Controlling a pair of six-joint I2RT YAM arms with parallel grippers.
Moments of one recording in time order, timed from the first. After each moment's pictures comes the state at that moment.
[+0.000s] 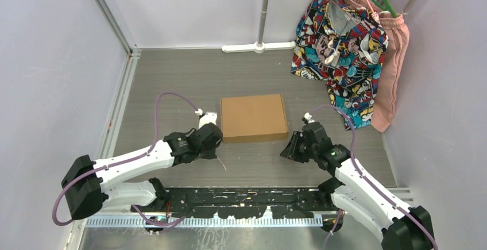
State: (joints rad) left arm -0.98 1.15 0.73 -0.60 -0.35 -0.72; right arm 0.48 0.75 0.41 -0.52 -0.18 0.76
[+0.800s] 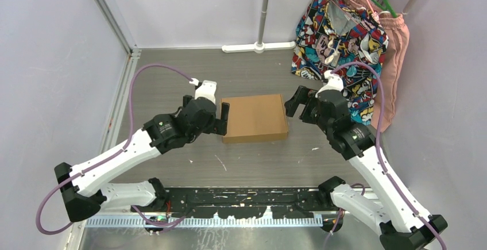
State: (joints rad) left arm -0.97 1.13 1.17 -0.74 -0.51 -0.51; right arm 0.48 0.82 0.97 -0.63 0.20 0.57
